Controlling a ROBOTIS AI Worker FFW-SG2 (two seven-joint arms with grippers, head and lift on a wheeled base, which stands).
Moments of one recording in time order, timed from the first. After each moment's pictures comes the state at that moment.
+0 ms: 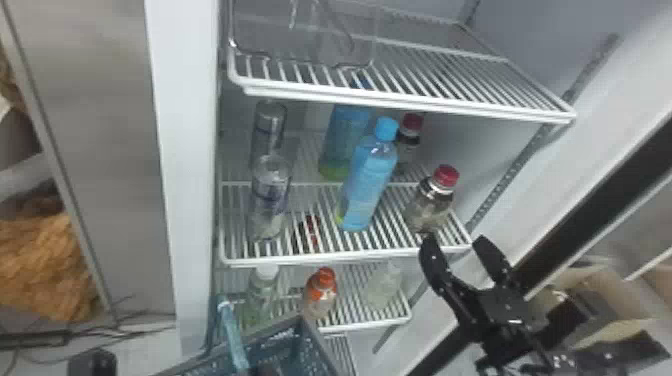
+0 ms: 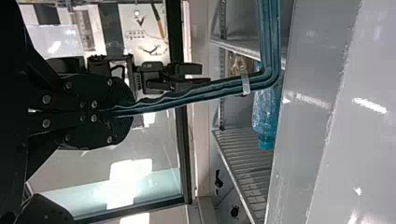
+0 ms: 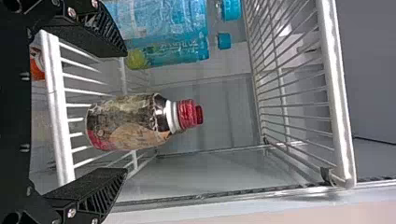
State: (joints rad) left arm 0.26 0.10 -0.06 -1.63 1.11 1.18 -0.97; right arm 0.61 0.00 -0.36 -2.12 -0.33 -0.03 0.31
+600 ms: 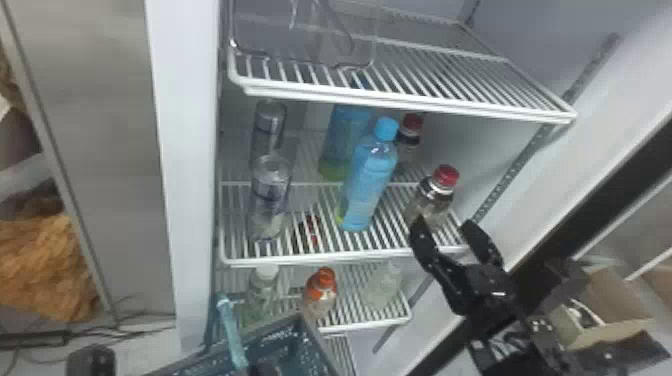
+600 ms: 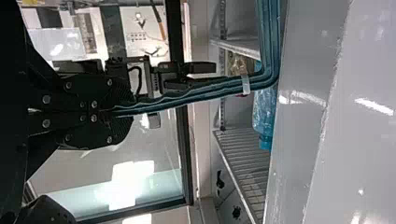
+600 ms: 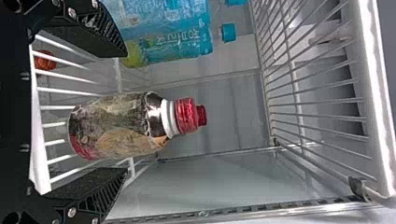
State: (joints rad) left arm 0.25 0.11 -0.07 -1.63 1.11 1.18 -0.97; right arm 0.49 0.00 -0.35 -2.10 -0.30 0.09 0.30
